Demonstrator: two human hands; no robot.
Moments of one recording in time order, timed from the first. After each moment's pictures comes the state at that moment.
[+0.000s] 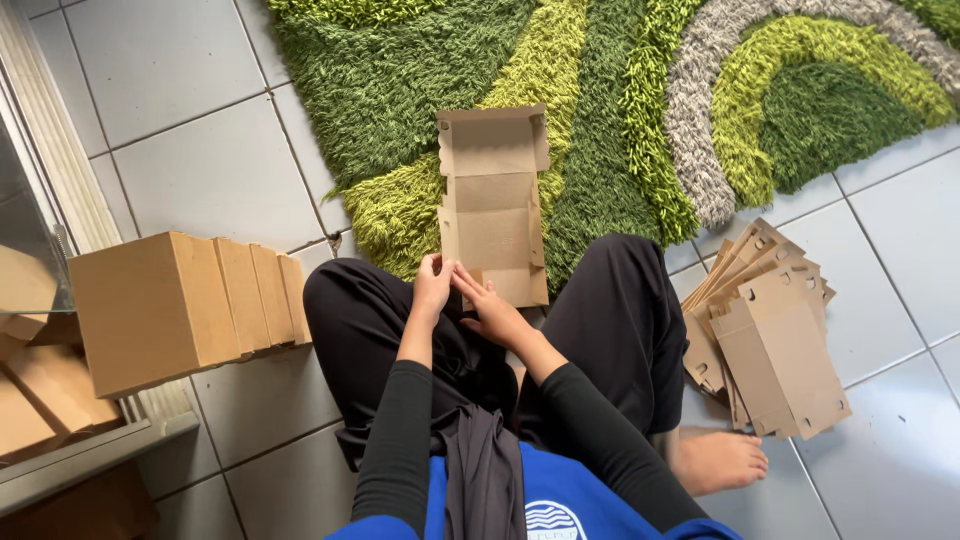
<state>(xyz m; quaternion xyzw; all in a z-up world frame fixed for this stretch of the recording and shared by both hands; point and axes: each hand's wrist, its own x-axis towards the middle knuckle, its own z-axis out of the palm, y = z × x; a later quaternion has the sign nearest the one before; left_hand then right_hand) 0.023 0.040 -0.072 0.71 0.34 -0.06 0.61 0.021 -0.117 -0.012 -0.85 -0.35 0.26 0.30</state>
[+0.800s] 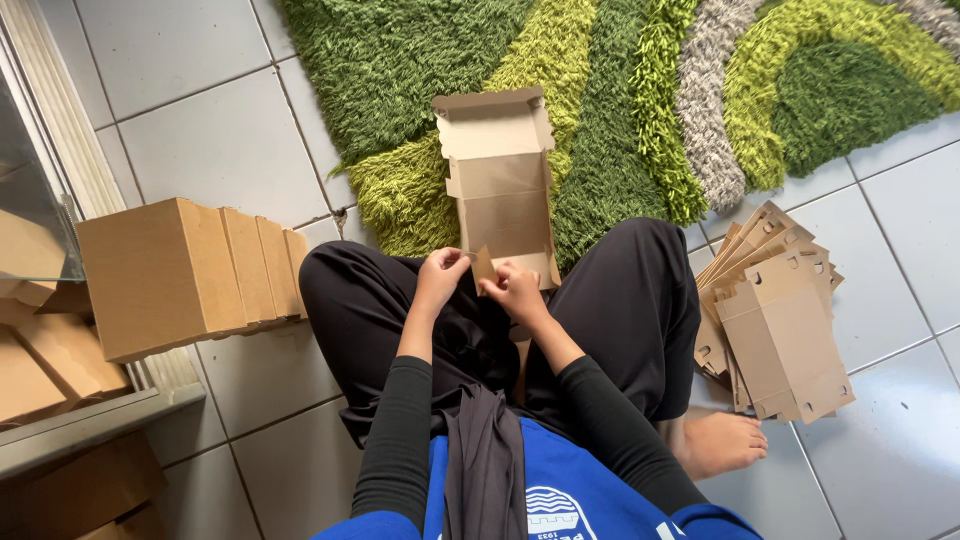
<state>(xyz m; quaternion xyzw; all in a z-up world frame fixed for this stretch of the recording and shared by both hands) -0.005 0.034 -0.045 0.72 0.28 -0.06 0.63 0.017 -0.146 -0.053 -0.92 -0.18 0.10 0.34</state>
